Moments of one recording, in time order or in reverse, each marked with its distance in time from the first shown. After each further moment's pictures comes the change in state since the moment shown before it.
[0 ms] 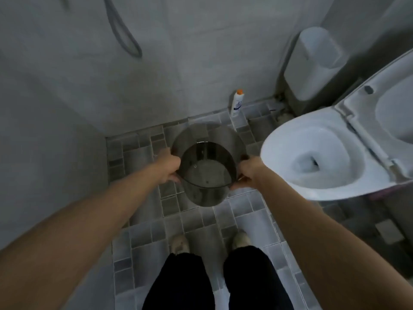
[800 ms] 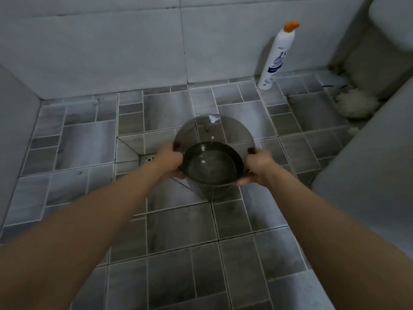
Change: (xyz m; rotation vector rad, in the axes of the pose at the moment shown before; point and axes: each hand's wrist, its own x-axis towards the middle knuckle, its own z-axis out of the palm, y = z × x) left_hand 0.454 -0.228 0.114 -0.184 0.016 0.085; right_hand 0.469 0.121 0.109 -0.025 0.039 -0.129
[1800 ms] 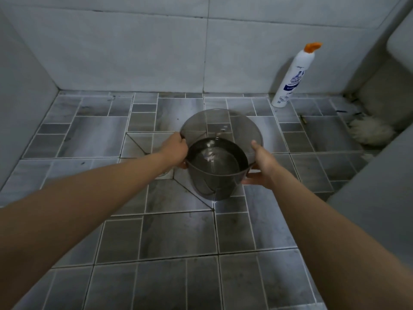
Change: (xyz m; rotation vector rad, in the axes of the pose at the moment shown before) left_hand 0.031 -0.015 -0.010 0.088 0.193 0.191; right_hand 0.039 0.003 0.015 0.159 -0.060 -0.086
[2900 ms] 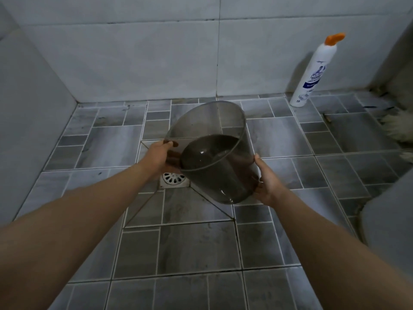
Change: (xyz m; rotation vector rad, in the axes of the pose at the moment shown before) left_hand 0.019 -0.036 -0.051 -0.394 -0.007 -0.044; right_hand 0.027 0.038 0.034 0.308 -0.112 0.100
